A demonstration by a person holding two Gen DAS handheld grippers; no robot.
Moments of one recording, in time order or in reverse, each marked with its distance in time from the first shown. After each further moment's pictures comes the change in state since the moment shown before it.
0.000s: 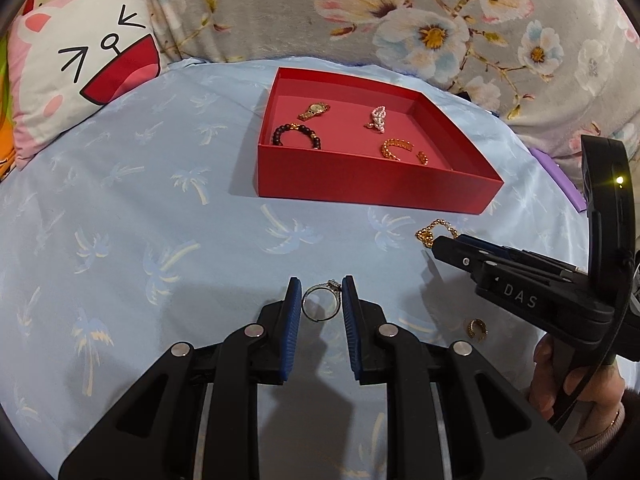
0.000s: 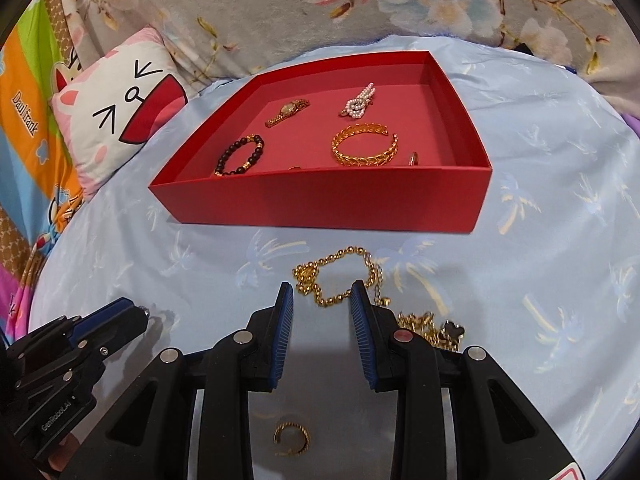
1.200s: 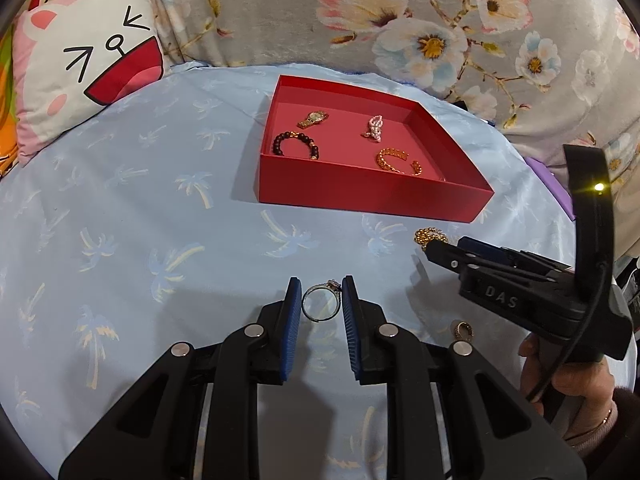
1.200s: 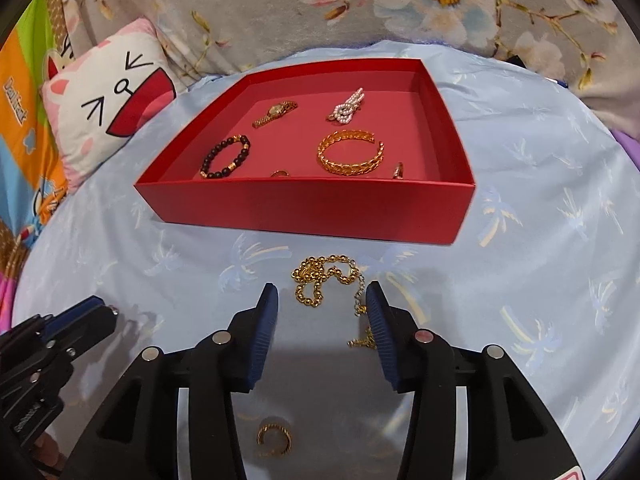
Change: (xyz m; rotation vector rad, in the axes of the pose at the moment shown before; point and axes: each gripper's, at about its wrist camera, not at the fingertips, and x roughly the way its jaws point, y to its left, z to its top) left arm -0.012 0.001 0.003 -0.019 -0.016 -0.016; right arm -0.001 0.002 0.002 -0.038 0.010 -0.080
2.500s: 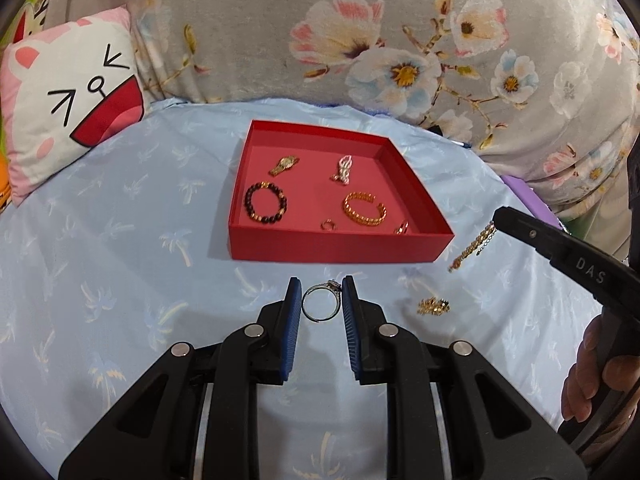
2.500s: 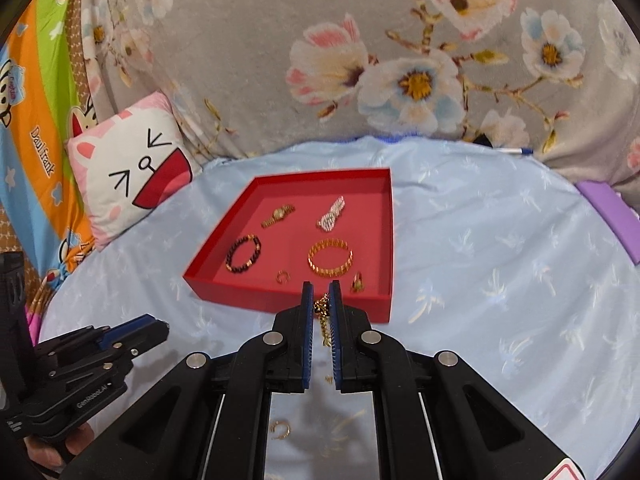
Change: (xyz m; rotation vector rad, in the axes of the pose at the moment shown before) left arm -0.028 -0.025 0.042 0.041 -0.064 -0.056; right arm -0.116 -0.015 0.037 0.012 -0.239 0.014
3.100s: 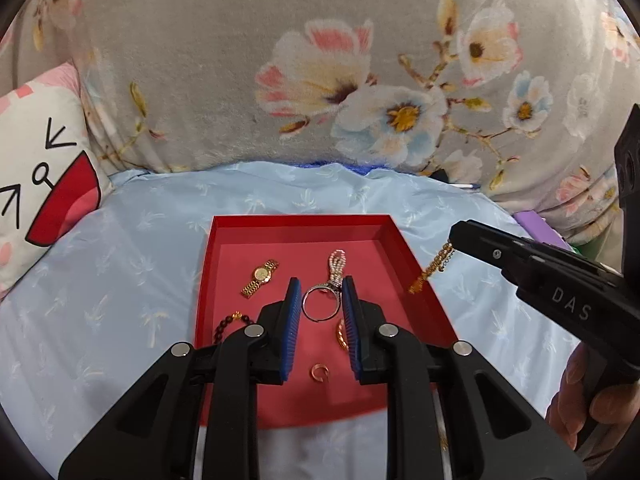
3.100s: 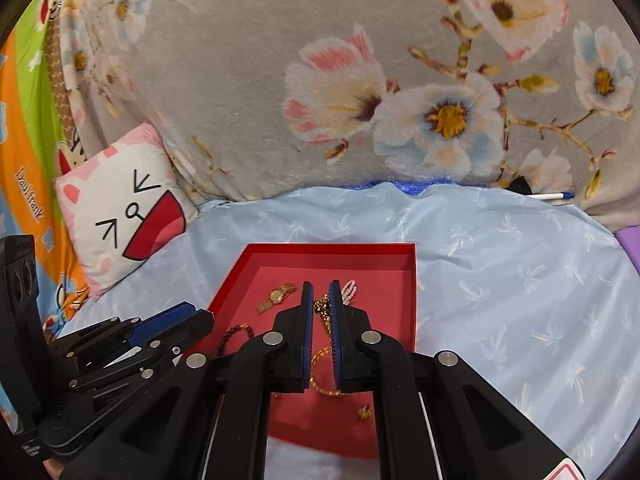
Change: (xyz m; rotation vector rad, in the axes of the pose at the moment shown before) left arm 0.087 -0.016 0.119 0.073 -0.065 0.010; right arm 0.090 -0.015 0.101 0.018 -0.016 0.058
